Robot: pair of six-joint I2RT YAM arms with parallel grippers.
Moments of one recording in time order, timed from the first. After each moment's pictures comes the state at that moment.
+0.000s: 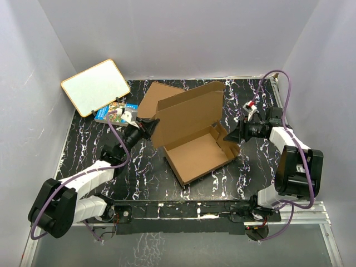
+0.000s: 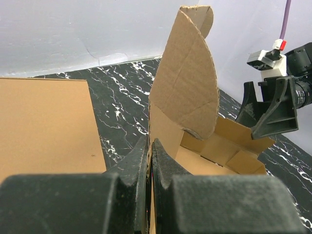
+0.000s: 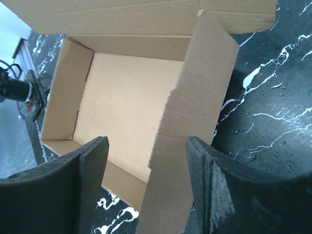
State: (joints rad) left arm -0.48 1.15 0.43 0.87 0.22 -0.31; right arm -0.21 1.49 0.85 -0.38 -1.13 -0.32
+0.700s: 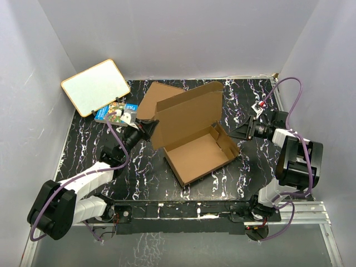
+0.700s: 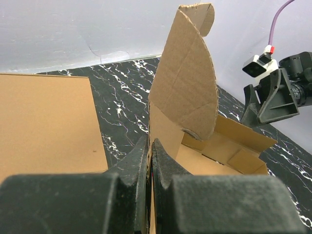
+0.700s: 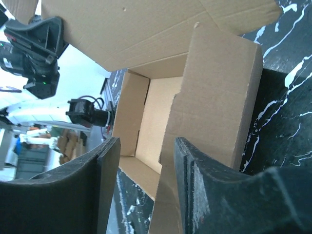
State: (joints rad) left arm -0.48 1.13 0.41 0.87 0.21 -0.31; right arm -0.32 1.60 0.81 -0.14 -1.43 0.06
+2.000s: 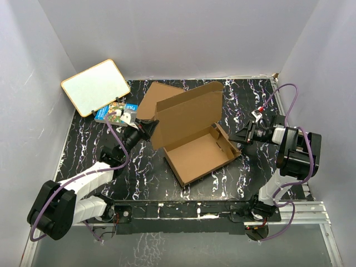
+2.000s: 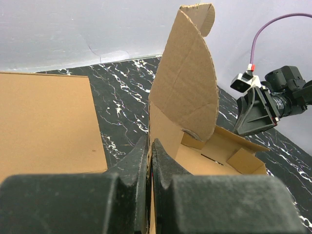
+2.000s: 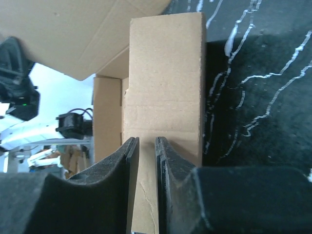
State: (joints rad) left arm -0.48 1.13 0.41 0.86 0.21 -0.31; right arm -0.34 1.74 0.81 -0.14 -1.34 0.10
